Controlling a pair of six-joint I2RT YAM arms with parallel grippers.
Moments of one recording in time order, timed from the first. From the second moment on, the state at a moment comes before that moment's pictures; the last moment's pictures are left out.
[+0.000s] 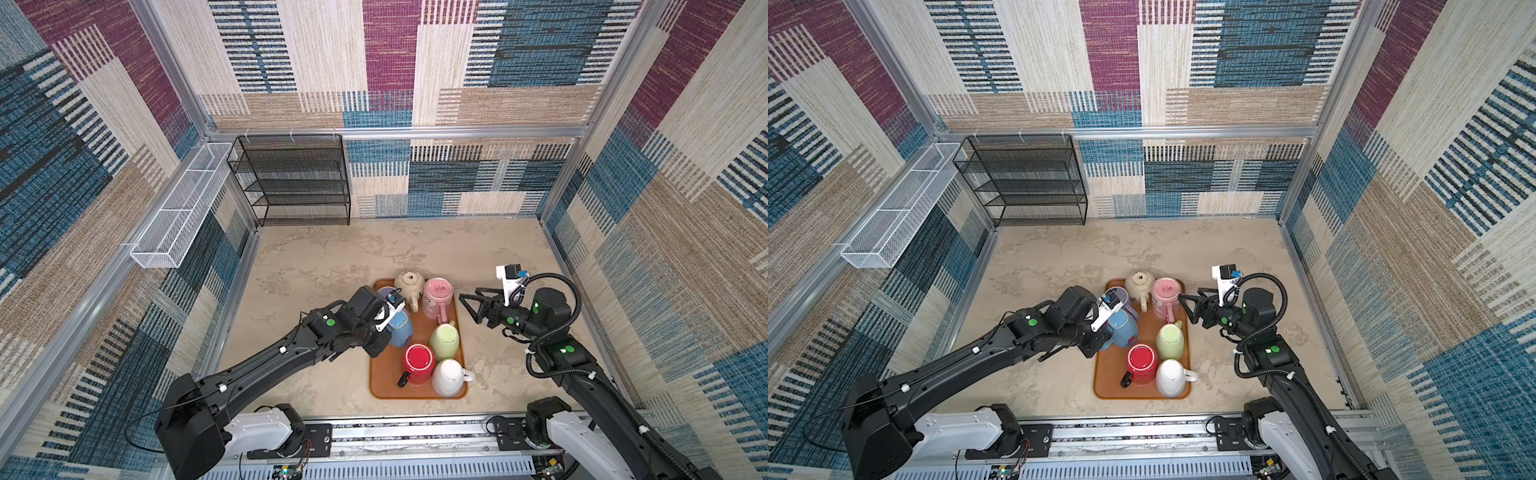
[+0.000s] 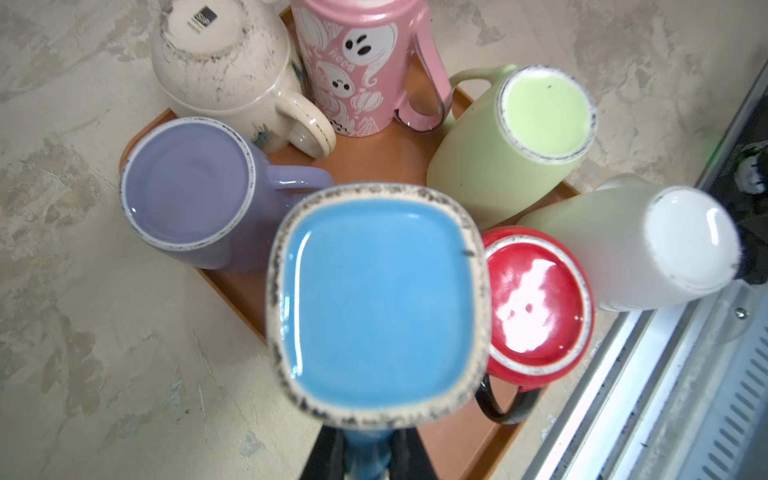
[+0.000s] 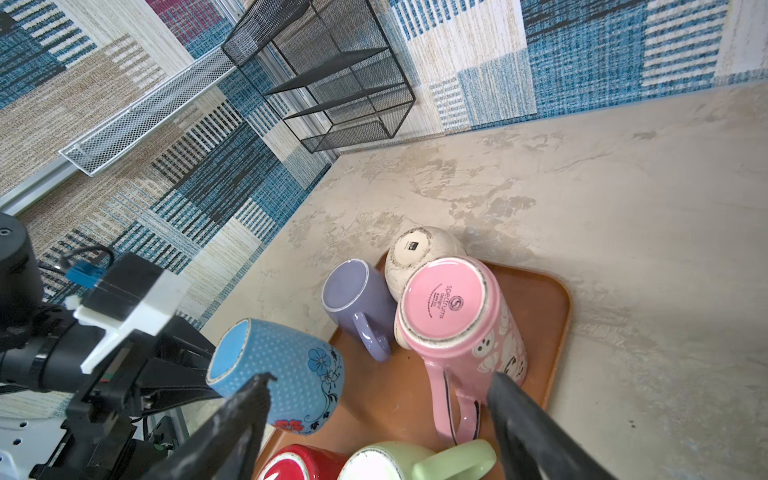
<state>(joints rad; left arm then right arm) -0.82 1.21 0.95 -0.69 0.06 0.01 0.22 0.78 0.49 0.02 -0.56 0.40</state>
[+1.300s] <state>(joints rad) -0.63 1.12 0.97 -0.17 0.46 -0.27 0.22 0.87 0.24 0.69 -1.02 0.79</state>
